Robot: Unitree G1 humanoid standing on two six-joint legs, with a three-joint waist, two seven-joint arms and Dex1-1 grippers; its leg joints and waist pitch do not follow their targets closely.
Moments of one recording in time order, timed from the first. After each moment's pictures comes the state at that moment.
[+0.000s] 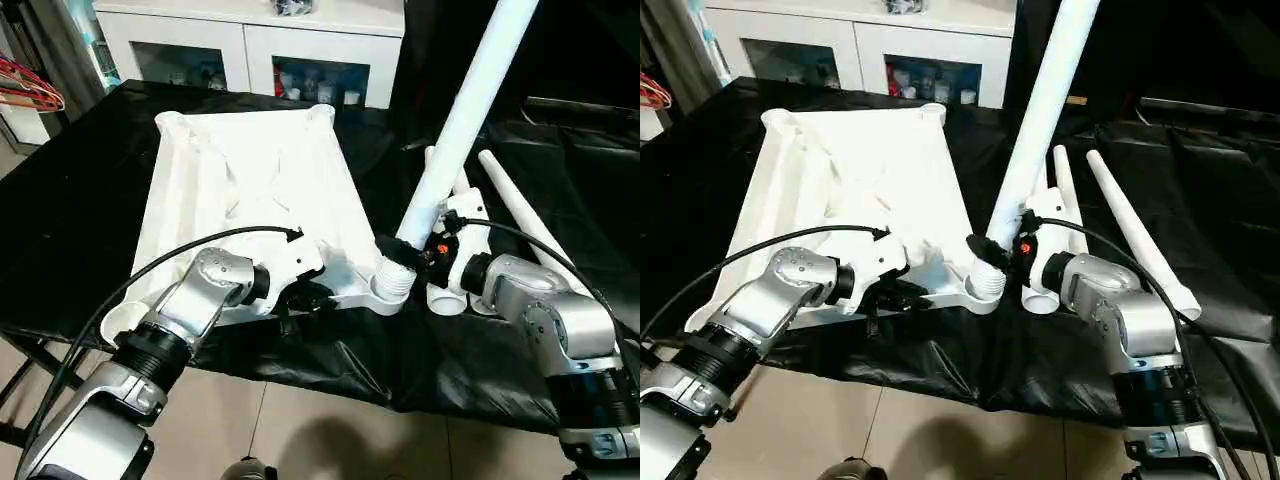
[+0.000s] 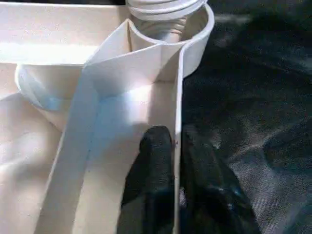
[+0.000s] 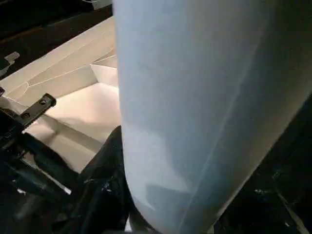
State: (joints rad) left arm -0.63 0.37 -0.43 0.49 -0.04 0.26 -1.05; right arm -0.43 -0.34 0.03 0.10 0.36 0.64 0.63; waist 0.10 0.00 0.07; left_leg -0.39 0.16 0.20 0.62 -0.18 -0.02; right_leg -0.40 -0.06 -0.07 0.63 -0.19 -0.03
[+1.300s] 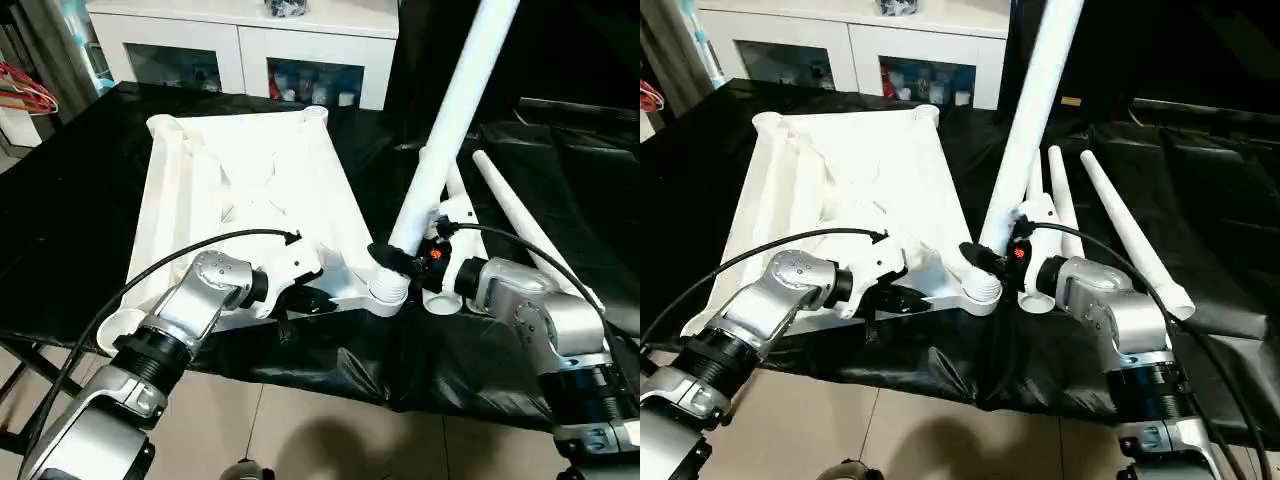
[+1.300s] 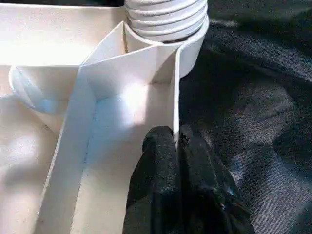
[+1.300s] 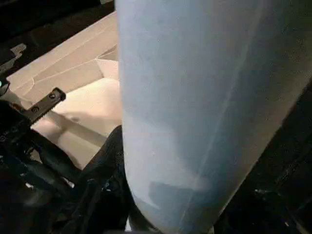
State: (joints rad) left arm -0.62 0.35 -0.41 0.49 -0.03 0.26 -1.06; right arm -0.44 -0.32 0.03 0.17 0.36 0.62 0.67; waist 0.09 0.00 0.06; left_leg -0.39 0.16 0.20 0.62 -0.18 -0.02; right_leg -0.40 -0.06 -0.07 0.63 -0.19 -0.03
